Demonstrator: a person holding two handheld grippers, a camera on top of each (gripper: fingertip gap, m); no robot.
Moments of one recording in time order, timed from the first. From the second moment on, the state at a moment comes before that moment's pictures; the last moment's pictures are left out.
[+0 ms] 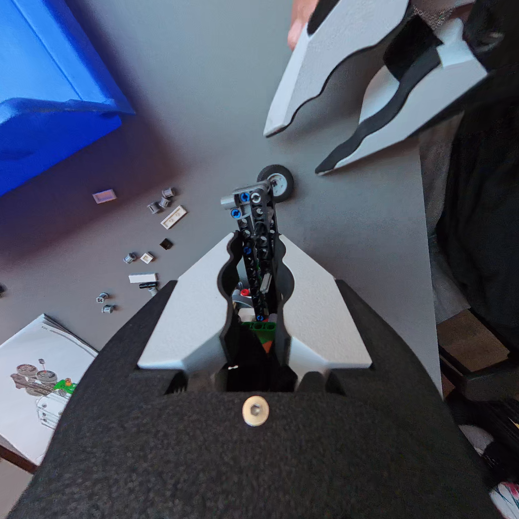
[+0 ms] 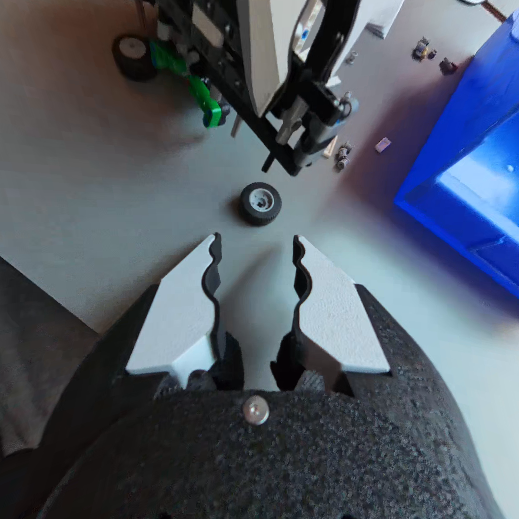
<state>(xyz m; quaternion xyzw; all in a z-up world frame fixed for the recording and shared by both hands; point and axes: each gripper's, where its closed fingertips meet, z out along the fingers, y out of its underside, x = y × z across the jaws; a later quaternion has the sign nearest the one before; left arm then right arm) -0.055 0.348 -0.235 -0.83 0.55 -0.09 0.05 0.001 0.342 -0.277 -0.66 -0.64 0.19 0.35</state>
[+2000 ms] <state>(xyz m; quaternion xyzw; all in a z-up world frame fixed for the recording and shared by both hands) -0.043 0.346 -0.243 -0.78 0.61 -0.03 0.11 -0.030 0.330 -0.269 -0.65 -0.59 0.46 0.13</state>
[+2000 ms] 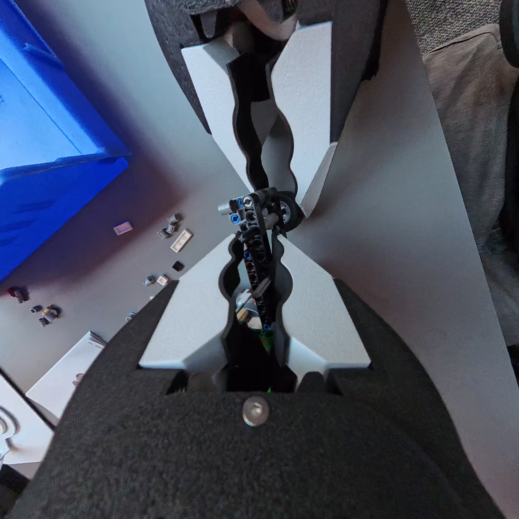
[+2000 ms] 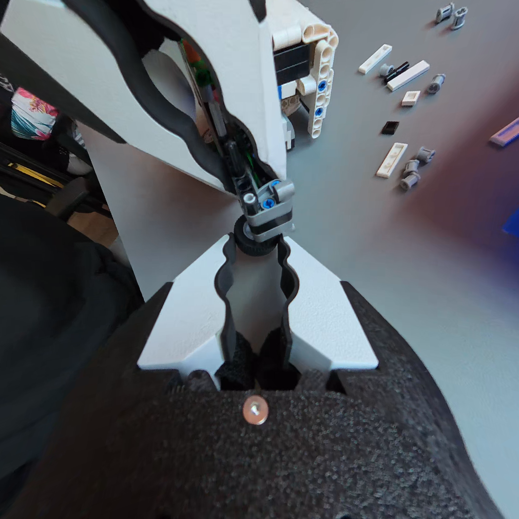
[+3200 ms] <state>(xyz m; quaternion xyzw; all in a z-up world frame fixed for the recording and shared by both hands) -0.053 0.363 -0.239 -0.79 0.60 0.01 0.13 -0.037 0.337 -0.263 -0.63 -0.60 0.47 0.15</state>
